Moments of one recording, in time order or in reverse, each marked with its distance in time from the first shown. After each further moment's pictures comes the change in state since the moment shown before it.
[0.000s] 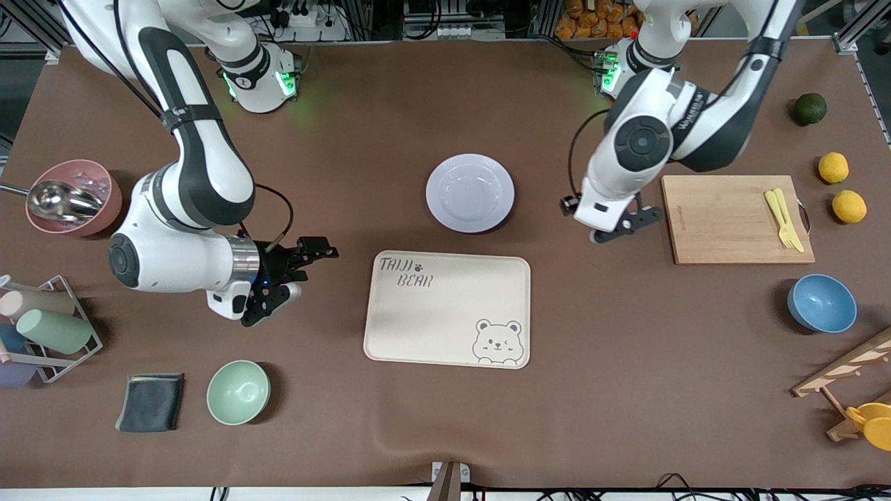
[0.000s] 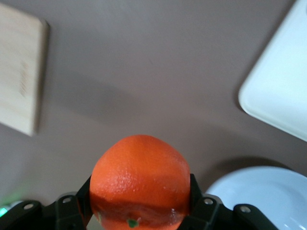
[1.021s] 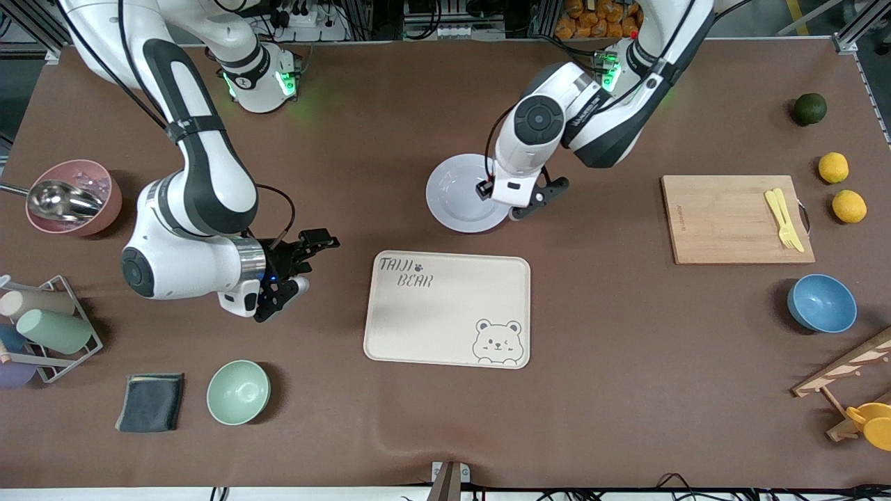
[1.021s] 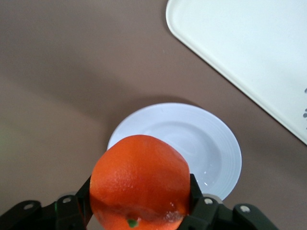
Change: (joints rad) left arm -0.254 0.153 0.001 0.029 -0.055 0.205 -0.408; right arm -0.001 0.021 0.008 -0.006 0.000 -0.080 -0.040
